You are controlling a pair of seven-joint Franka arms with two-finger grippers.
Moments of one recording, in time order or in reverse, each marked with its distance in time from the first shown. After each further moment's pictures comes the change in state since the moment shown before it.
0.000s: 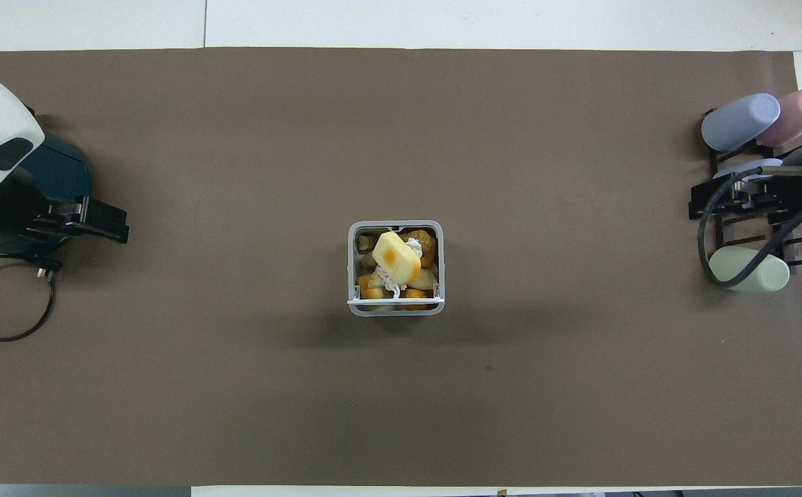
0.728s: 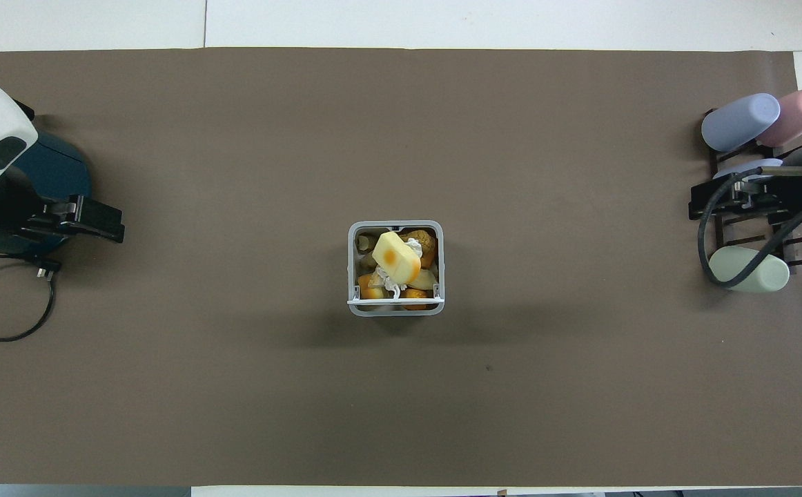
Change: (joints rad) left arm 0.008 0.000 -0.001 0.000 0.000 0.000 0.000; right arm 0.000 0.000 0.000 0.000 0.000 0.000 0.000
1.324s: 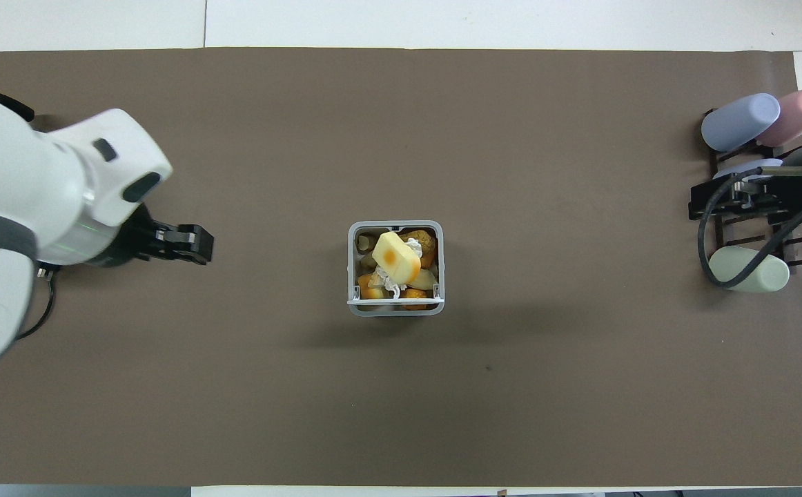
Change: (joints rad) left arm -0.224 -0.021 -0.028 -0.078 0.000 0.060 -0.188; right arm 0.000 0.000 0.000 0.000 0.000 0.000 0.000
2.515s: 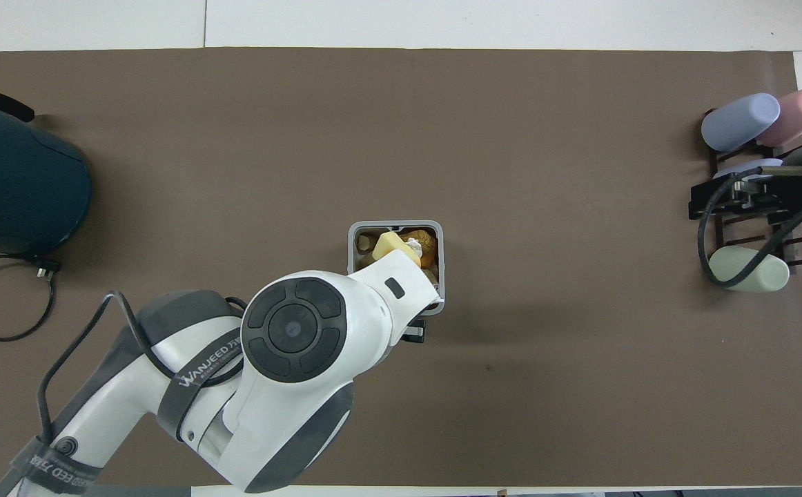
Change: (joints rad) left arm -0.369 0.034 0.004 -0.258 -0.095 0.441 -0.284; right arm 0.000 0.000 0.000 0.000 0.000 0.000 0.000
